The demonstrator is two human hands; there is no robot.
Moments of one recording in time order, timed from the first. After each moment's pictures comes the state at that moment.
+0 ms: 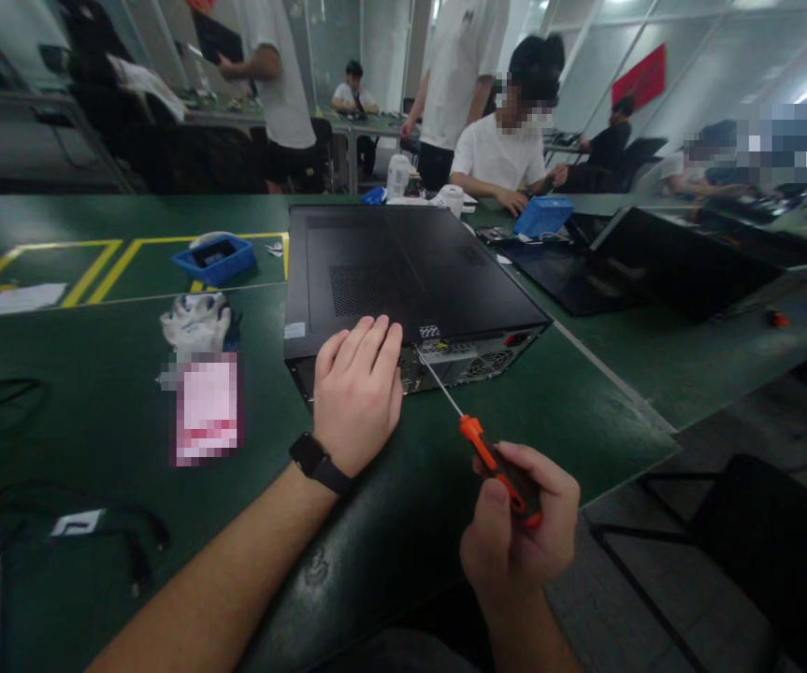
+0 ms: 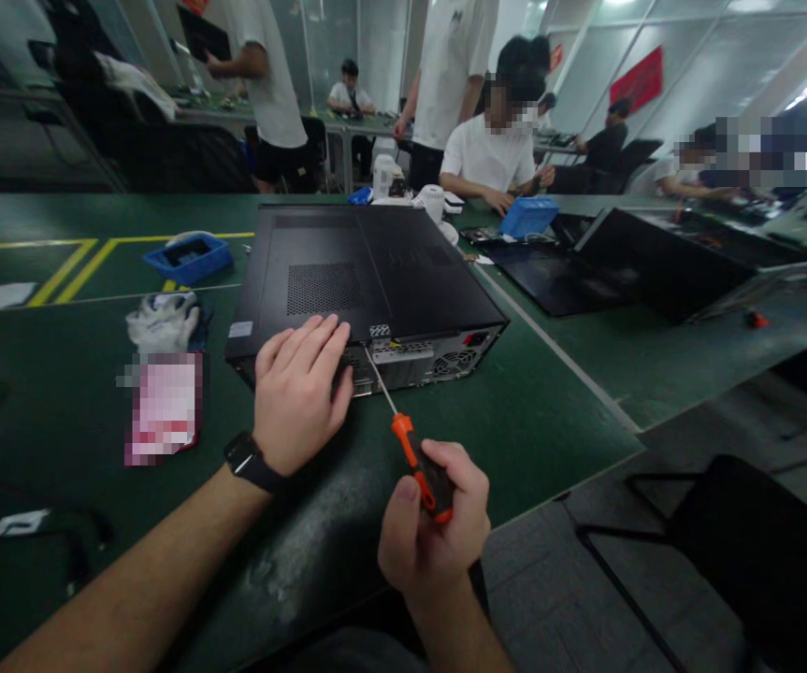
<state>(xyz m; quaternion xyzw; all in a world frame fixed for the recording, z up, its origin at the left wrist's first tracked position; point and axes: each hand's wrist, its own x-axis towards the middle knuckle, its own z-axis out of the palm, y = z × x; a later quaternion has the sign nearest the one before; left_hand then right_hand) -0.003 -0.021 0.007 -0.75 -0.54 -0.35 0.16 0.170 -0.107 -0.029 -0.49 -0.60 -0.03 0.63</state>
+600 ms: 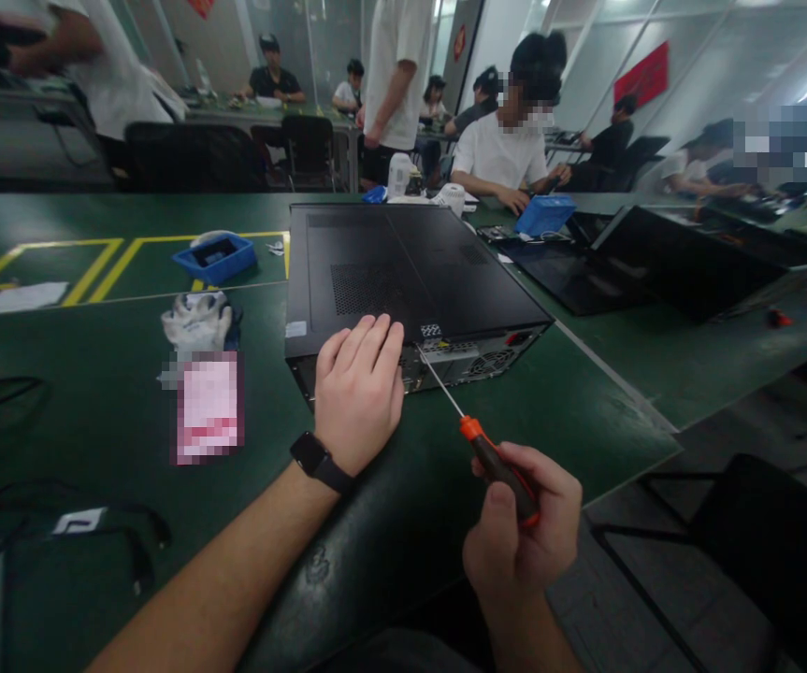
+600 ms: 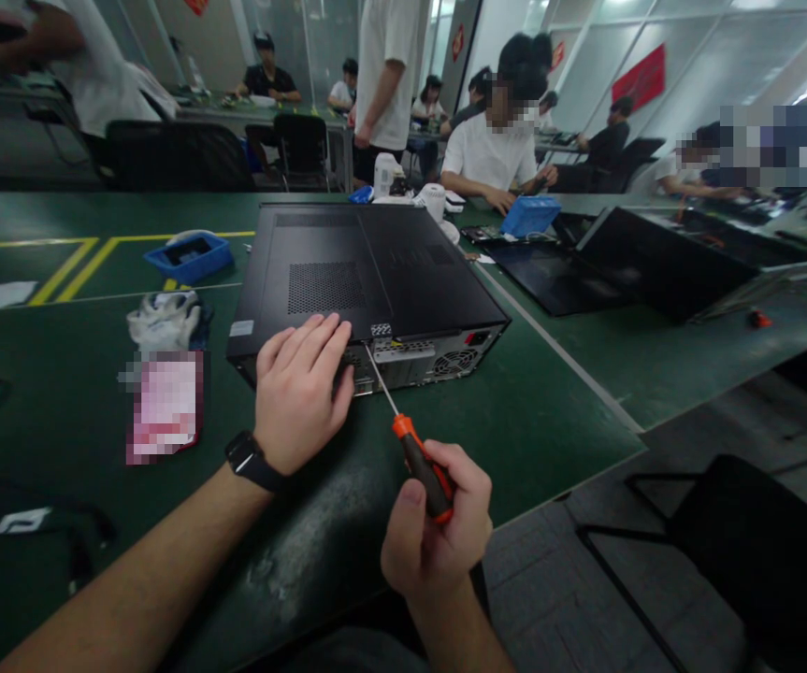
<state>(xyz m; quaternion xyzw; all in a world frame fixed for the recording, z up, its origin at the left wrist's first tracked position) -0.004 -0.020 0.006 -0.75 -0.53 -0.36 0.15 0.169 -0.107 -0.026 -0.49 -0.59 -0.04 0.64</state>
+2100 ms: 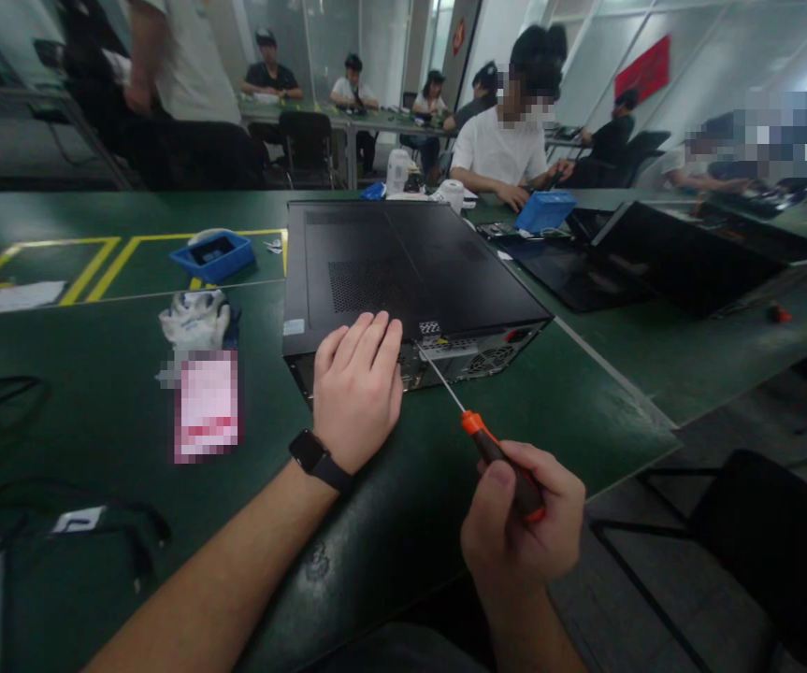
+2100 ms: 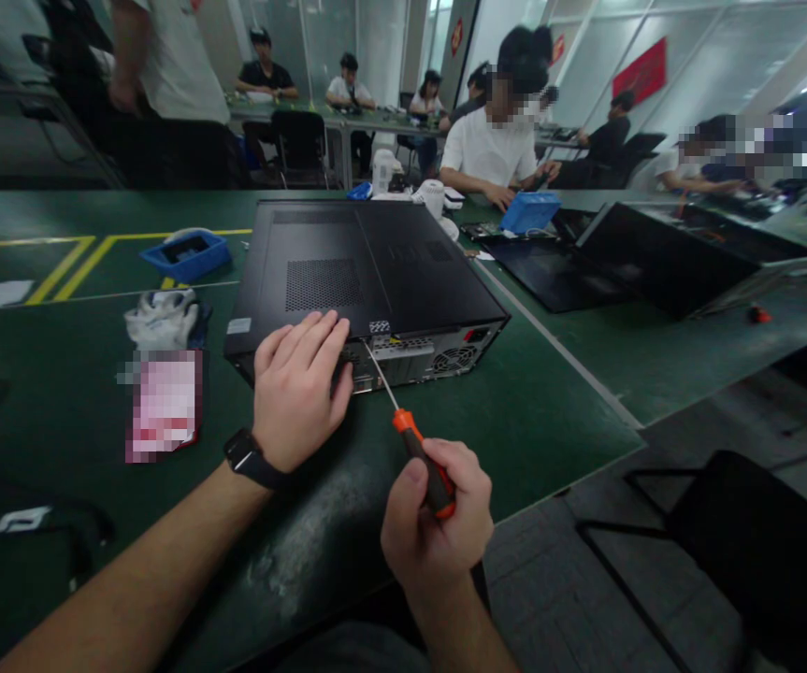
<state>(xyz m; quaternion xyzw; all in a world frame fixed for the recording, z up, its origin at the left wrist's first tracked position) -0.004 -0.022 0.007 -0.75 -0.54 -0.35 0.16 0.170 -0.104 -0.028 -0.48 -0.60 -0.08 0.64</state>
